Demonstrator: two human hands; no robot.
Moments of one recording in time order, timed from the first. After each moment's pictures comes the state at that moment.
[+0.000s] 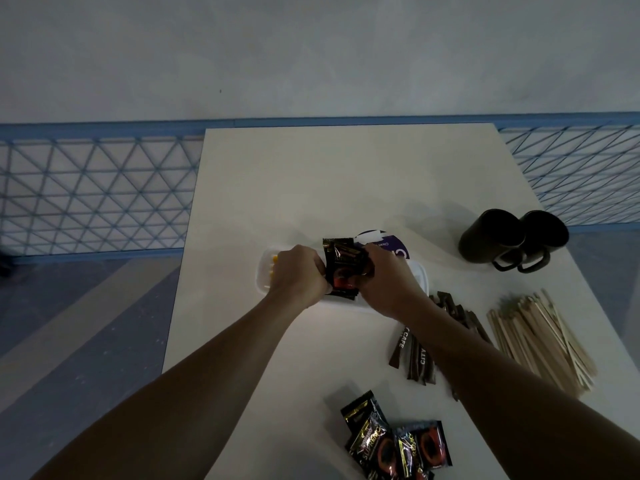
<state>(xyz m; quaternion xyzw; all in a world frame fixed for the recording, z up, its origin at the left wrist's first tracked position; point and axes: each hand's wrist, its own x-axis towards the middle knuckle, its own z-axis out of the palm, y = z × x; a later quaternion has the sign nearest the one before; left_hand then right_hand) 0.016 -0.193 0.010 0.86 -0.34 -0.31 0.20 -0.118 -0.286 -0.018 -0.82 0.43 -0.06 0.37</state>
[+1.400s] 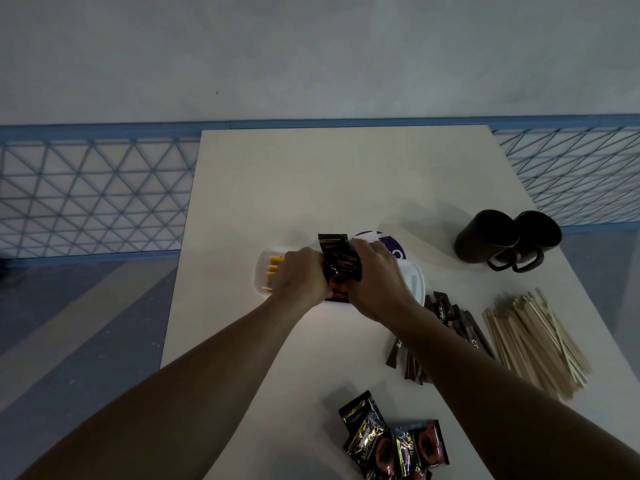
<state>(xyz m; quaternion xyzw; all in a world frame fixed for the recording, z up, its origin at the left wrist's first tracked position) 0.012 -0.204 -0.006 0.87 -0.37 -0.31 0.15 -0.108 -0.273 -0.026 -0.86 0.40 -0.12 0.29</state>
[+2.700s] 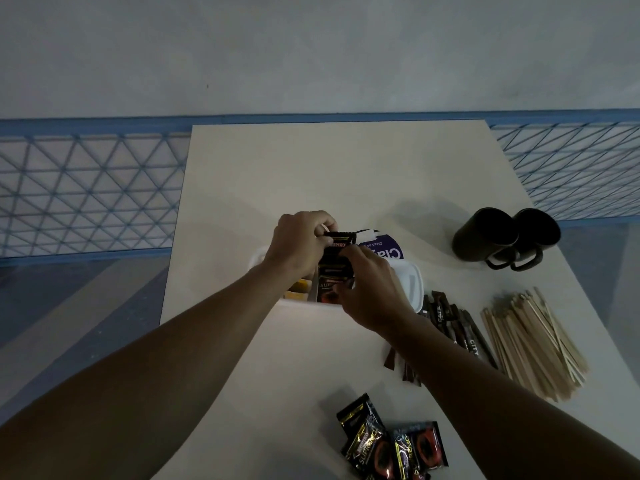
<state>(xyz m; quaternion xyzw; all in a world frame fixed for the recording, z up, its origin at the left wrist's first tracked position) 0.043 -0.231 0.000 0.79 -0.46 -0.24 0.33 -0.110 -0.267 -0.030 -0.89 0.36 -0.11 0.27</state>
